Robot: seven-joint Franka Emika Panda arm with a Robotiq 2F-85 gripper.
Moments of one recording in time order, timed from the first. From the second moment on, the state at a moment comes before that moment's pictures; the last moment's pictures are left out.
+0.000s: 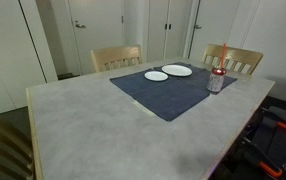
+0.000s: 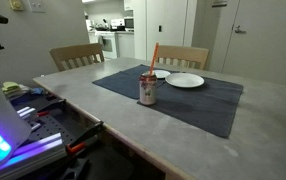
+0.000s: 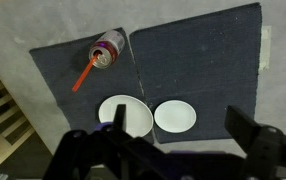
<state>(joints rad) -0.04 -0.66 0.16 -2.53 -0.13 2.04 0.36</state>
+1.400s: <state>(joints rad) -0.11 -0.33 -0.09 -2.45 -0.14 2.19 0.15</state>
